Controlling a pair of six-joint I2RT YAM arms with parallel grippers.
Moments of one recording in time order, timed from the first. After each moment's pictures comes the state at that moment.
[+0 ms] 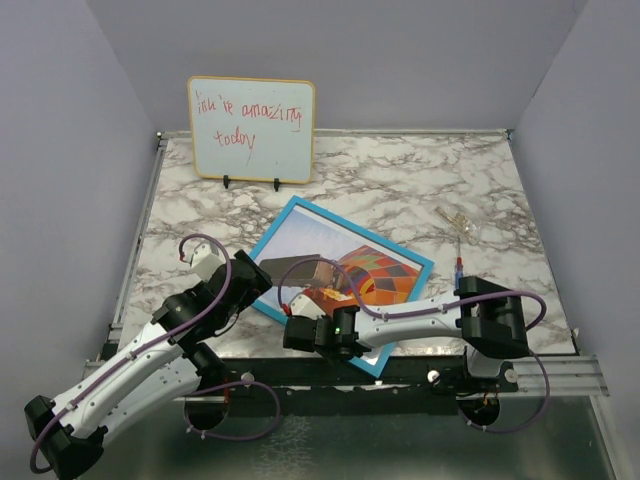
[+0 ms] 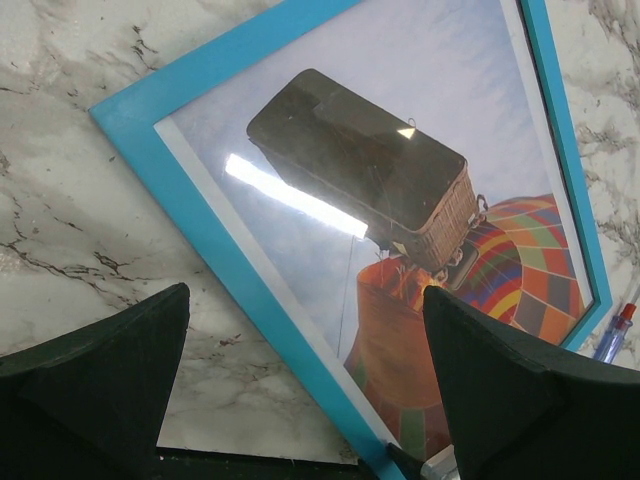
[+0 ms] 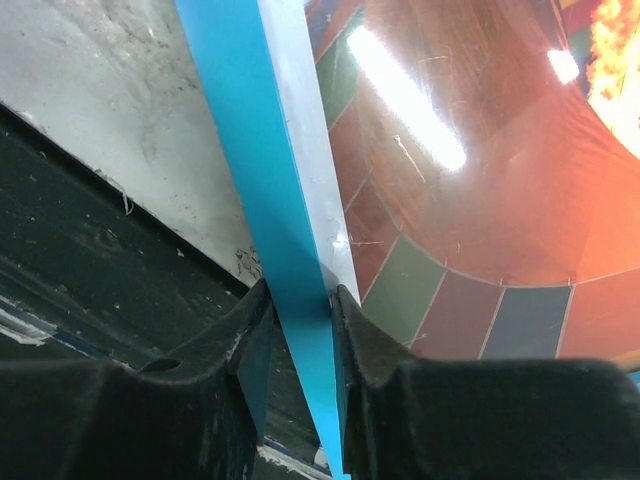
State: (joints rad) left arm -0.76 0.64 0.59 -0.81 -0.48 -1.23; right arm 1.47 1.77 1.13 -0.68 0.34 0.54
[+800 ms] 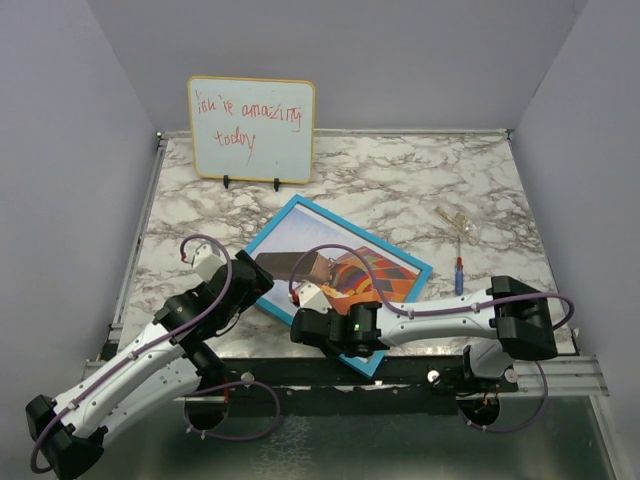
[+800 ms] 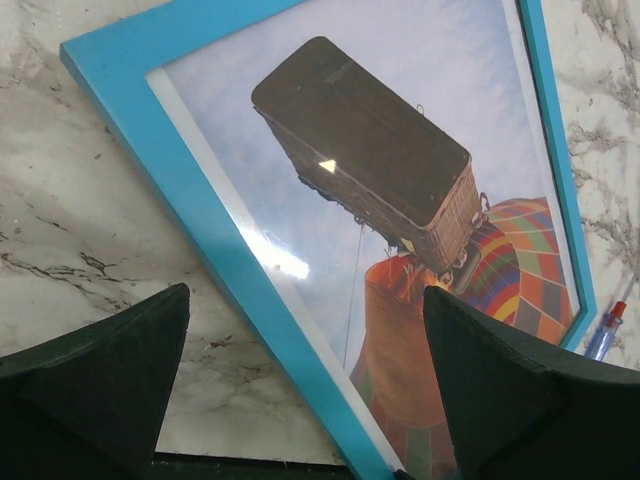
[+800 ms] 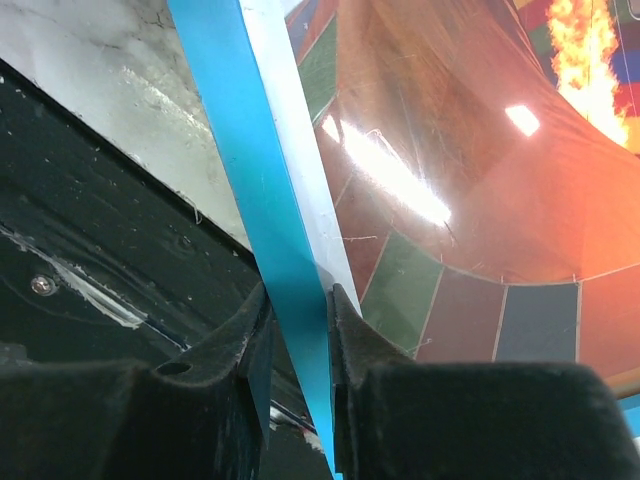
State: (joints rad) left arm -0.76 0.64 0.59 -0.80 -0.47 -1.23; right arm 1.47 1.63 1.09 -0.62 0.36 0.63
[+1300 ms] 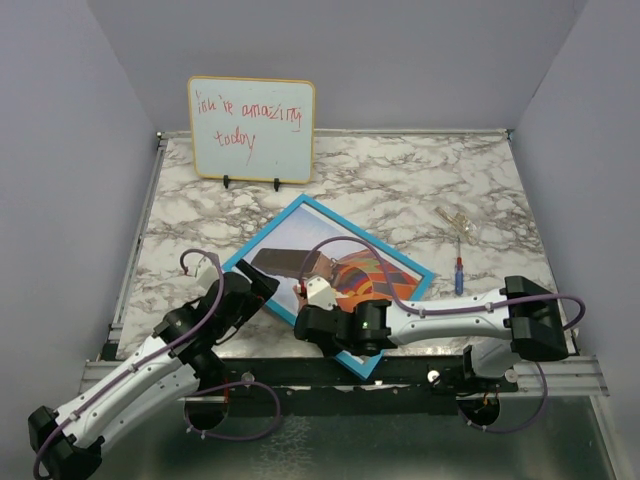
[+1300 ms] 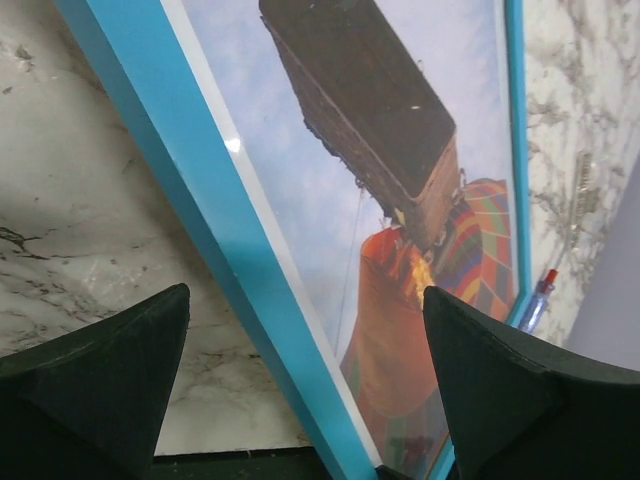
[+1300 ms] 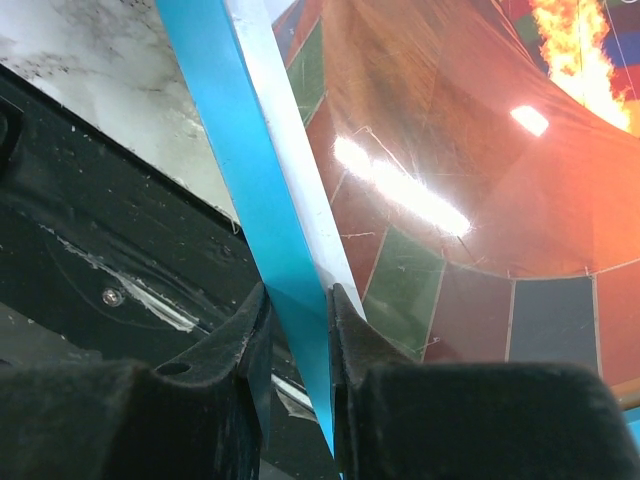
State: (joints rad) left arm -0.76 0.53 0.42 -0.66 -0.36 -1.33; right arm 1.46 1.57 1.08 -0.60 0.37 0.77
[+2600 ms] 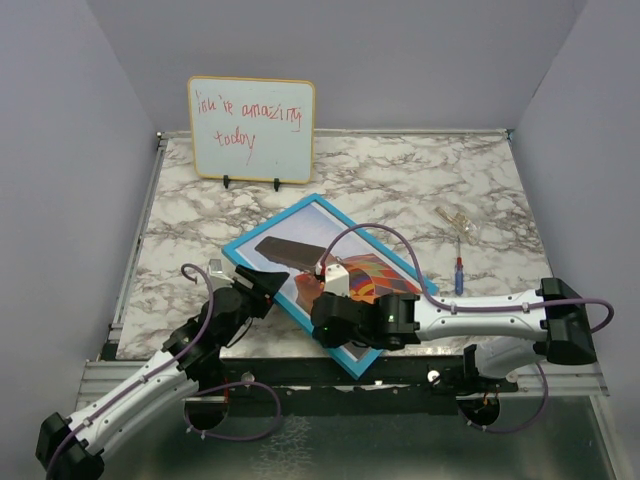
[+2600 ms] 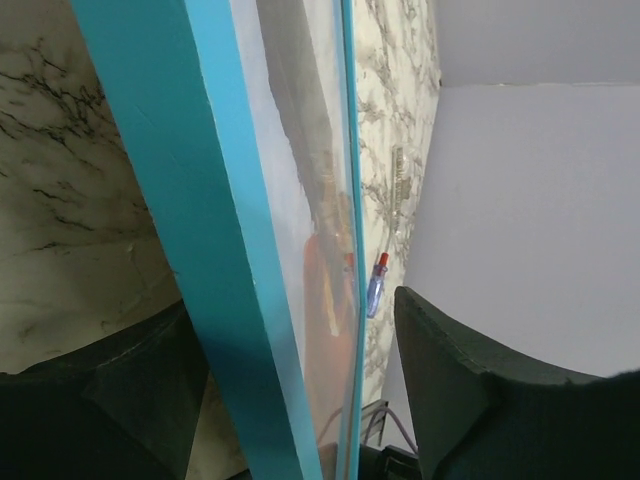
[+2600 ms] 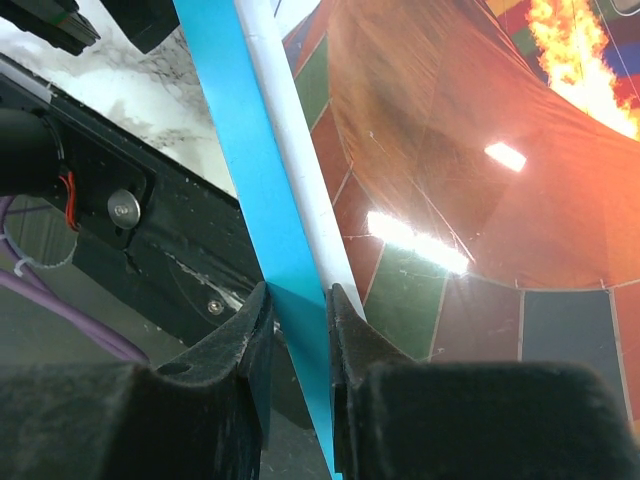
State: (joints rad) left arm -0.76 0.36 0.13 -0.14 -0.29 -1.45; right arm 1.43 1.42 1.03 -0.53 0.36 0.91
